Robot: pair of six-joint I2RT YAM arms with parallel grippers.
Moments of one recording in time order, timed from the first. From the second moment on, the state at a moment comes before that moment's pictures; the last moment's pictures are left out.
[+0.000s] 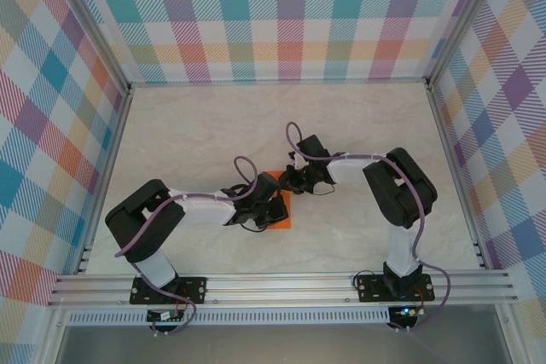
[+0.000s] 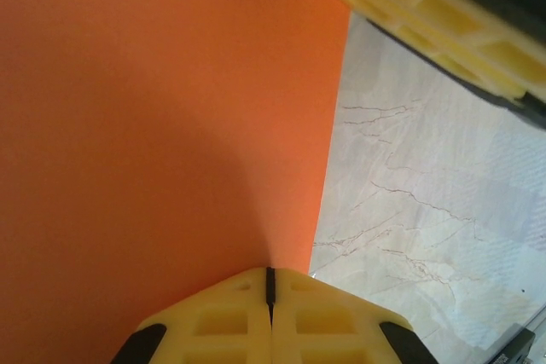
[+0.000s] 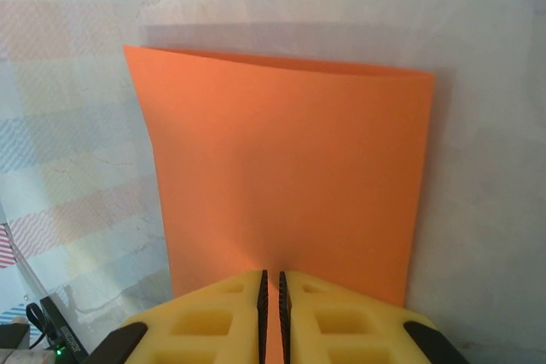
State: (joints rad) left arm -0.88 1.68 0.75 -0.01 0.20 -1.14; right arm 0.59 1.92 1.02 -0.13 -0.56 0.72
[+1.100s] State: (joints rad) left arm -0.88 1.66 0.85 -0.24 0.15 -1.06; right arm 0.44 1.86 1.19 -0.27 -0.43 0.59
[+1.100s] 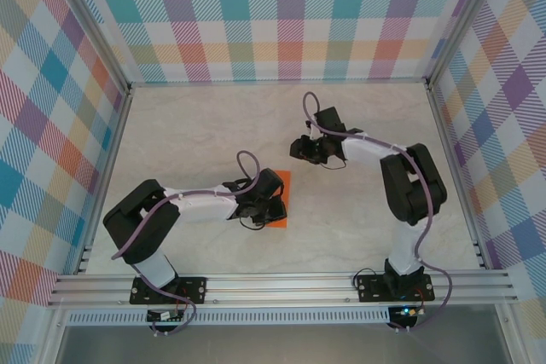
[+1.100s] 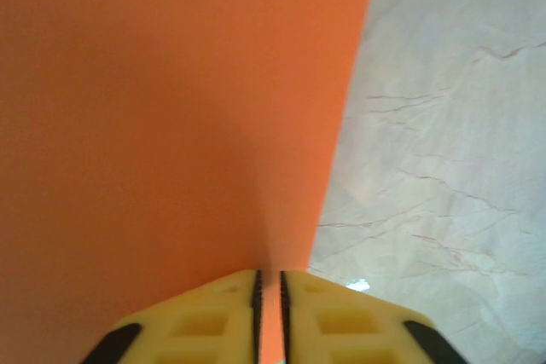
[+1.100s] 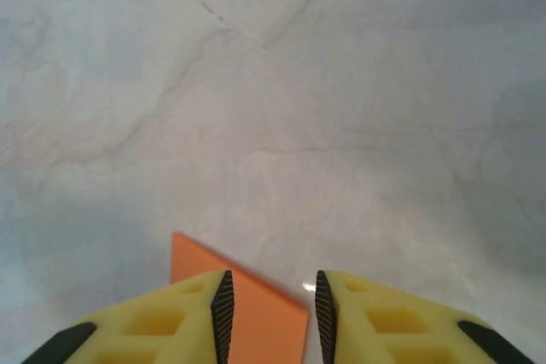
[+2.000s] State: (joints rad) left arm -0.68 1.31 0.69 -0.42 0.11 -1.04; right arm 0.62 1.89 1.14 -0.37 -0.35 0.65
